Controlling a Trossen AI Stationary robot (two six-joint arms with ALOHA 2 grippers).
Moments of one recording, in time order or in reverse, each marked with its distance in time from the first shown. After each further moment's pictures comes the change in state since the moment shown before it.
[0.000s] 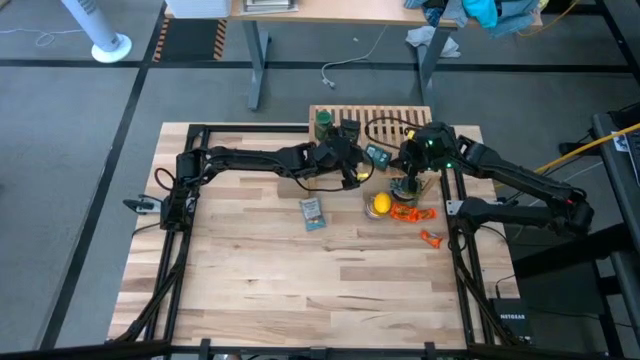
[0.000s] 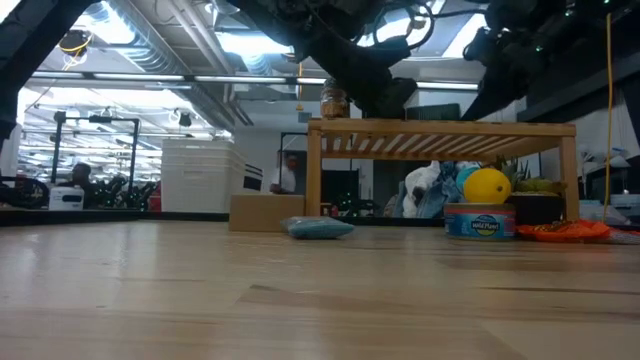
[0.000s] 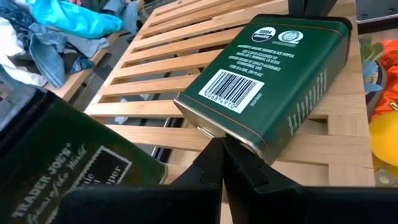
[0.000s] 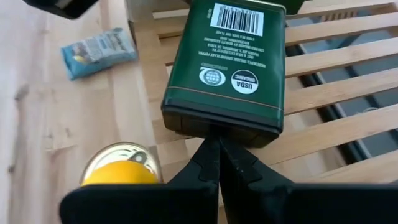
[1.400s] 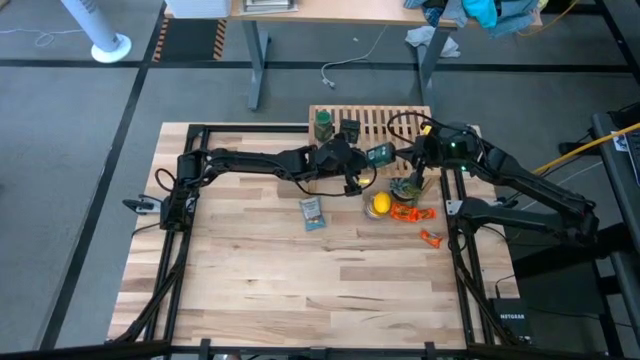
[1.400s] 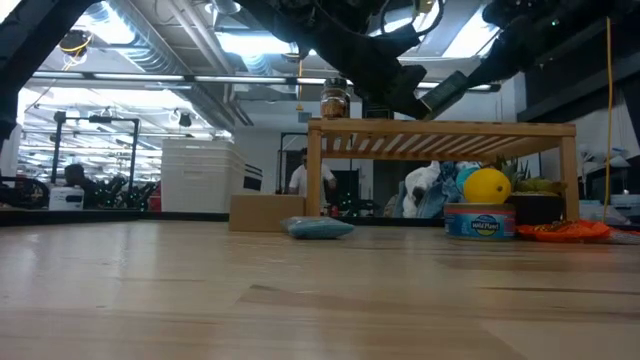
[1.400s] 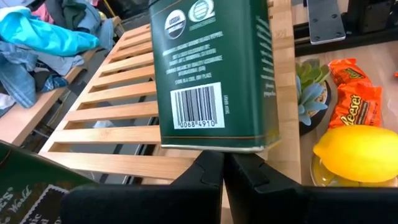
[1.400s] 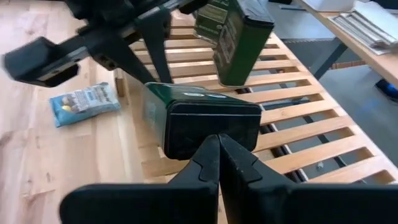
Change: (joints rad) left arm -0.016 0.002 0.021 0.024 0.074 0.016; right arm 0.041 -0.151 0.002 0.068 0.083 0.000
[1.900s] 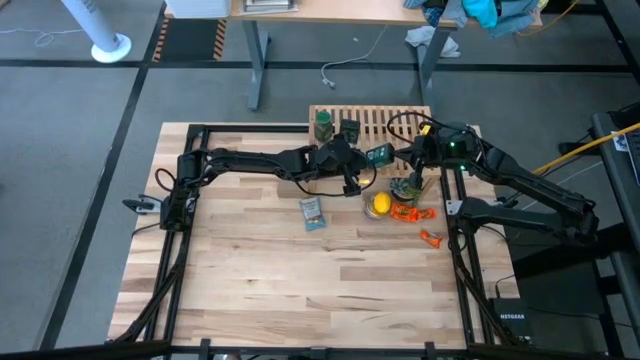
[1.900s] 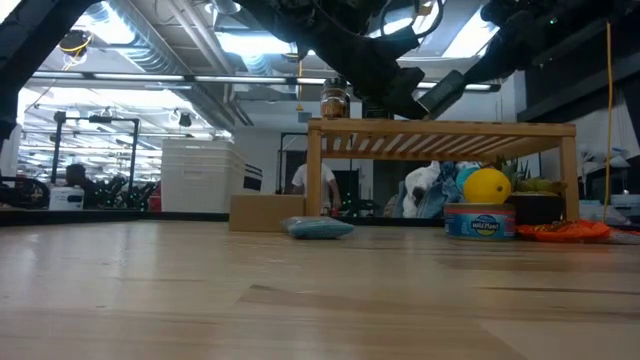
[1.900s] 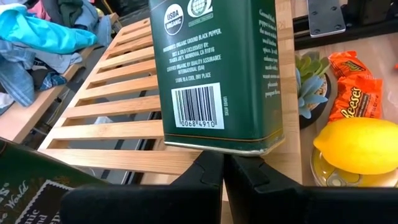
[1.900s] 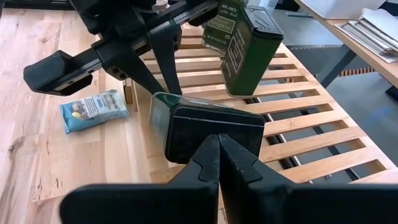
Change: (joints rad) left arm 0.001 0.000 0.000 -0.020 0.001 0.006; right arm 0.000 0.012 0.000 0.026 -0.038 0.003
